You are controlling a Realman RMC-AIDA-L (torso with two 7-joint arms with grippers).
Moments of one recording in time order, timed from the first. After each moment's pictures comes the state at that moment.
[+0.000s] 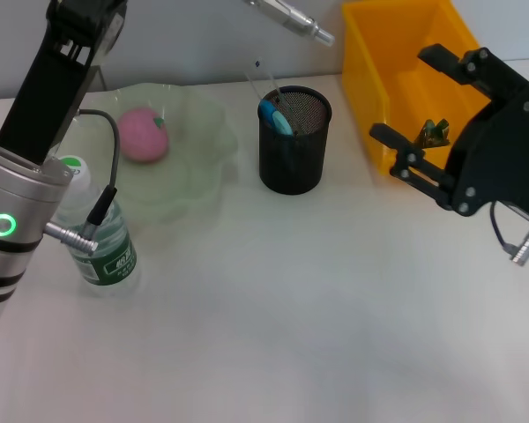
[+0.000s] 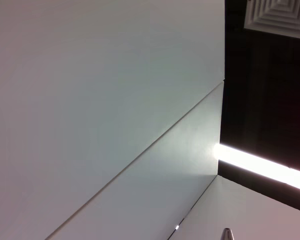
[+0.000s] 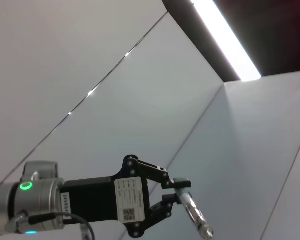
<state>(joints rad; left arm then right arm) -0.27 -2.08 2.01 0.86 -0.05 1.36 -1.28 0.47 2.08 -0.62 -0.28 -1.44 -1.98 0.12</state>
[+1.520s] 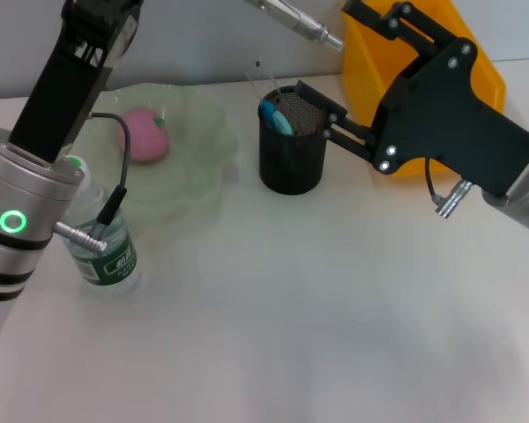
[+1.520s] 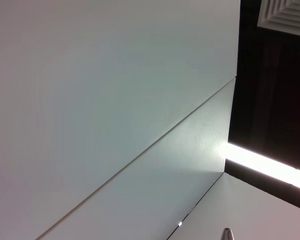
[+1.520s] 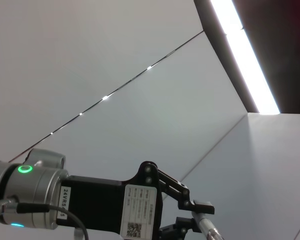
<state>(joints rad) -0.28 -2.08 2.02 0.86 -0.06 1.33 -1.31 0.63 2.09 -0.63 -0.19 -1.44 -1.92 -0.11</state>
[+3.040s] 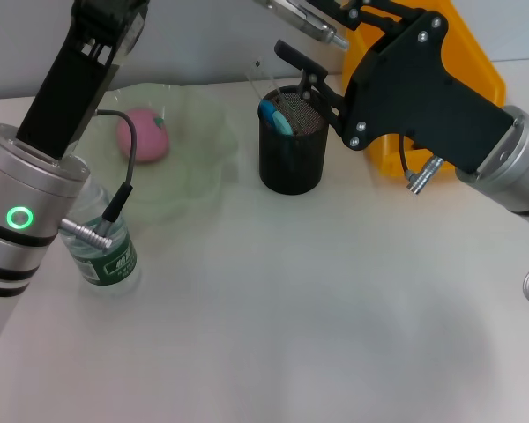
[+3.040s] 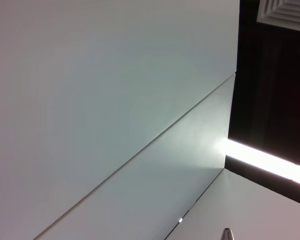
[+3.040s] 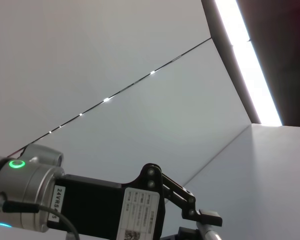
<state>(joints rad) -0.29 -2.08 2.03 0.86 -0.06 1.32 -1.30 0.70 2.09 -0.62 -0.15 -1.43 -1.89 -0.17</state>
